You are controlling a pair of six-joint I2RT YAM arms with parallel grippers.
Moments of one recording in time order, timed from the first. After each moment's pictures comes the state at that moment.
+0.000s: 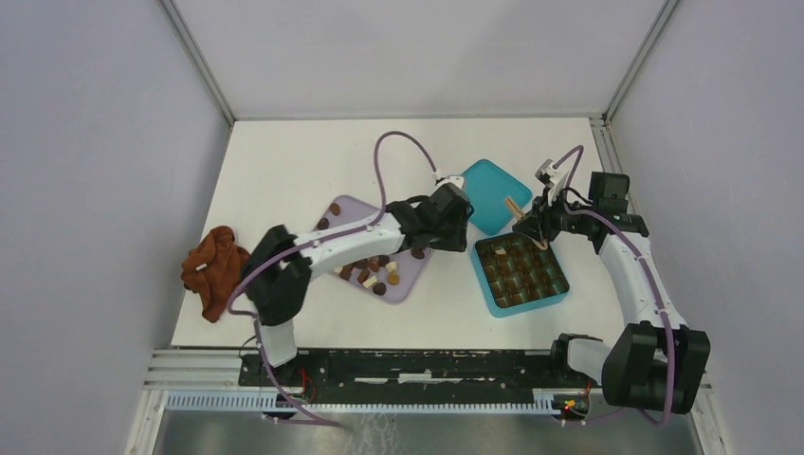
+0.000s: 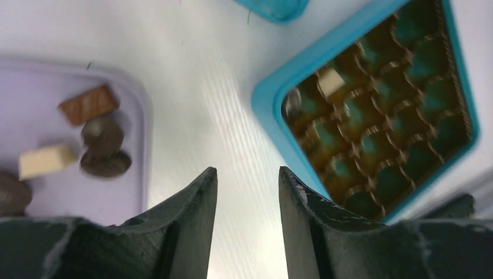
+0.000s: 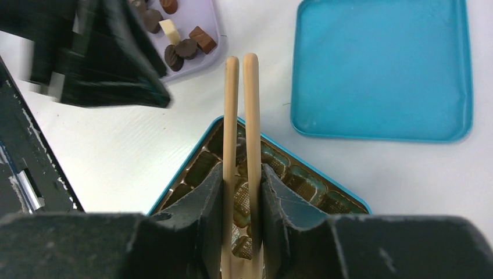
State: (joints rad) left arm -0.97 1.93 1.51 -0.50 -0.17 -0.68; right arm -0.14 1.17 0.86 -0.55 -0.93 -0.52
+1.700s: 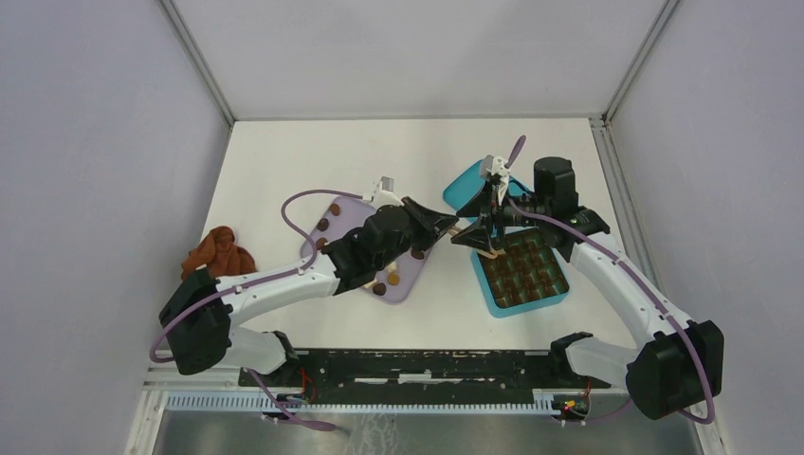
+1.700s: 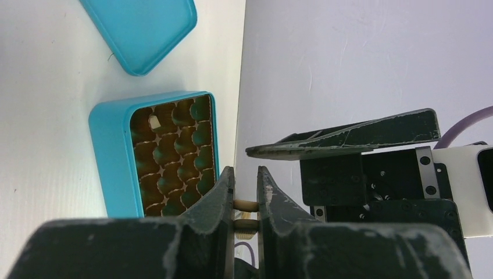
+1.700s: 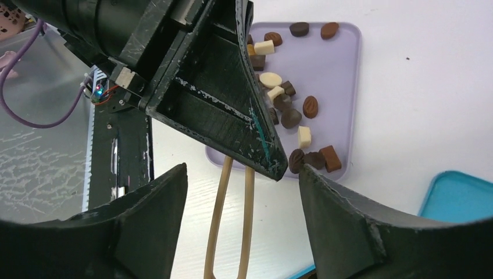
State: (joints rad) left arm -0.98 1.37 0.90 0.18 -0.26 -1.40; right arm 0.32 1.17 0.92 -0.25 -1.02 -0.23
